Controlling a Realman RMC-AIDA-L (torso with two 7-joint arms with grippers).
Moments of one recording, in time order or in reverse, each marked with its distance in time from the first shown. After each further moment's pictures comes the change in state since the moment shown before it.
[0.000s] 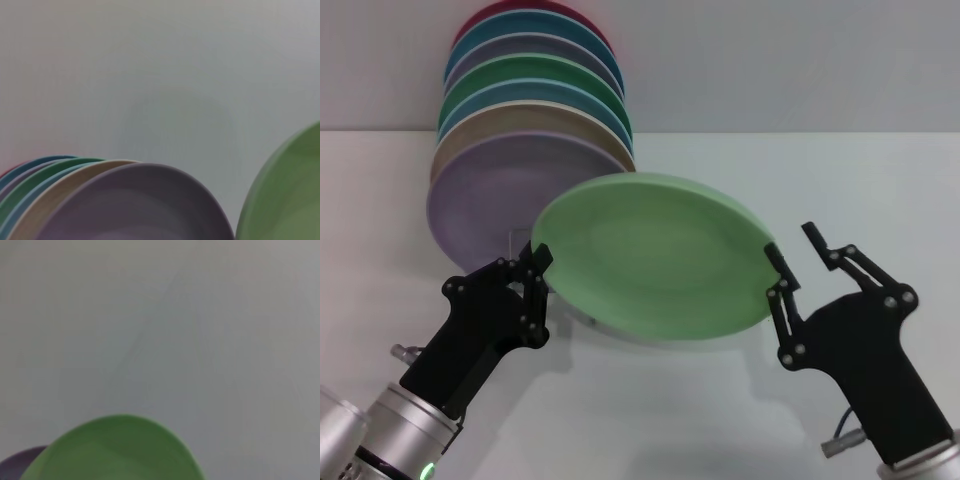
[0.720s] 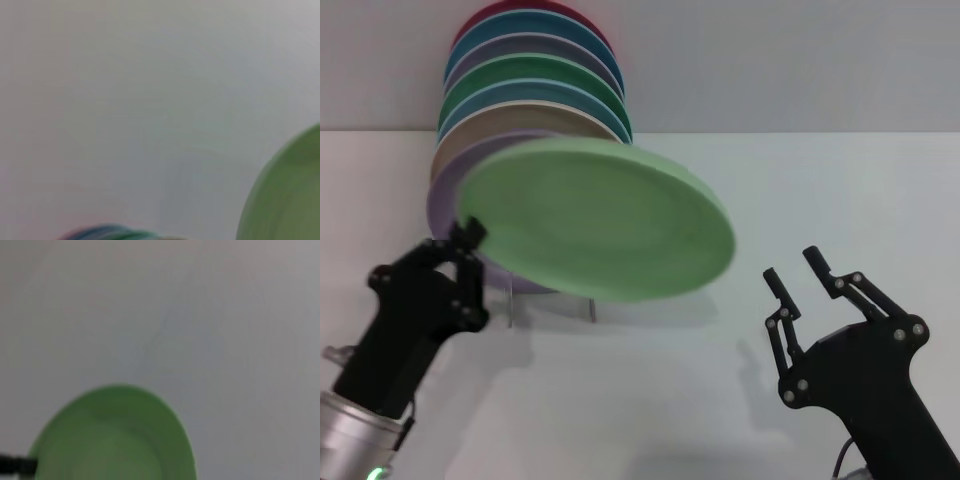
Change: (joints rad) left arm 0.069 0.015 -0.073 -0.008 0.004 0.174 0.004; right arm -0.024 0.000 -0.093 -0.002 0.003 -0.096 0.038
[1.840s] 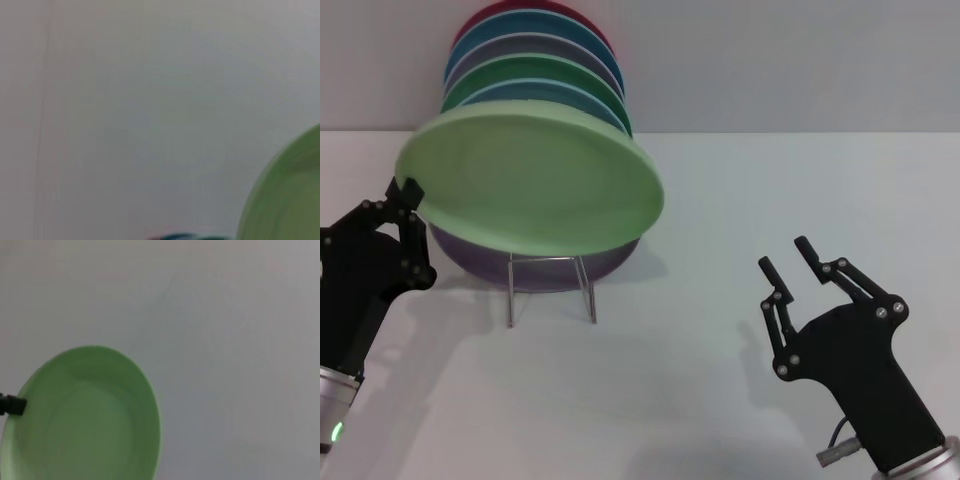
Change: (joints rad) left arm -0.051 -0.006 -0.133 0.118 0.003 -0.021 0.072; right arm 0.053 0.003 0.009 -0.031 0.095 0.086 -0.005
